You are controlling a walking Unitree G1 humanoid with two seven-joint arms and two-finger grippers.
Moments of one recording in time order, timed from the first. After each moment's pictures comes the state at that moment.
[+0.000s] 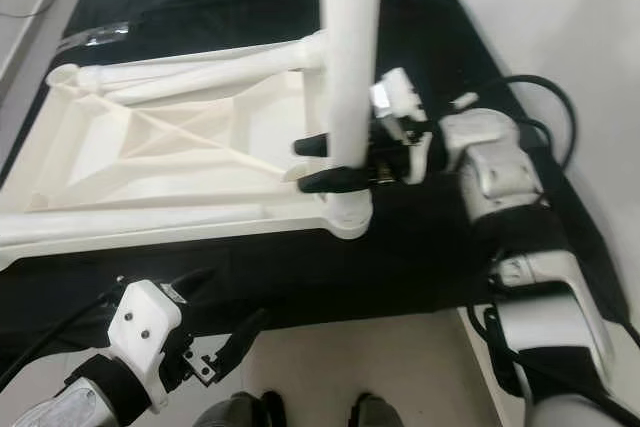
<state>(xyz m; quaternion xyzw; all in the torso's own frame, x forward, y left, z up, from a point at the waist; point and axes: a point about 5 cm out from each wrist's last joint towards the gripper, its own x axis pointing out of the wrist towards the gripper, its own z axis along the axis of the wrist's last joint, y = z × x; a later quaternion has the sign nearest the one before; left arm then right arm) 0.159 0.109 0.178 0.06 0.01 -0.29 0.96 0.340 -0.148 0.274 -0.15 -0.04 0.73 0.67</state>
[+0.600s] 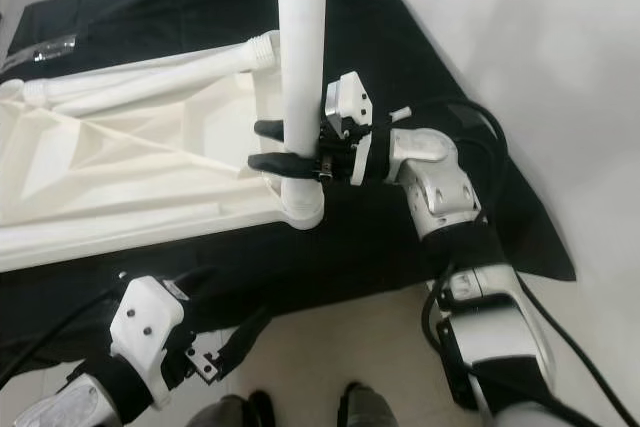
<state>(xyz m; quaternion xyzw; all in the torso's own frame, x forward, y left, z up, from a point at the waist) 0.160 0.107 0.178 0.06 0.01 -0.29 0.96 0.343 -0.128 0.256 -0.13 -0.11 0.59 0.79</state>
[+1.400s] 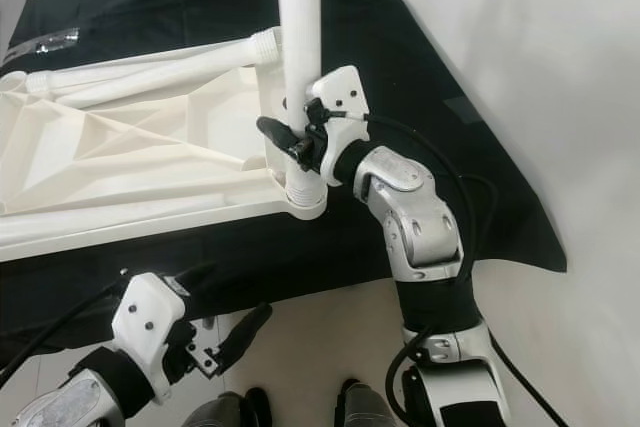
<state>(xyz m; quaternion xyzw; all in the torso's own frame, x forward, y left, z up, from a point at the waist) 0.165 0.107 0.179 0.06 0.01 -0.29 0.96 0.336 -0.109 0.256 -0.05 -0.04 0.33 0.94</state>
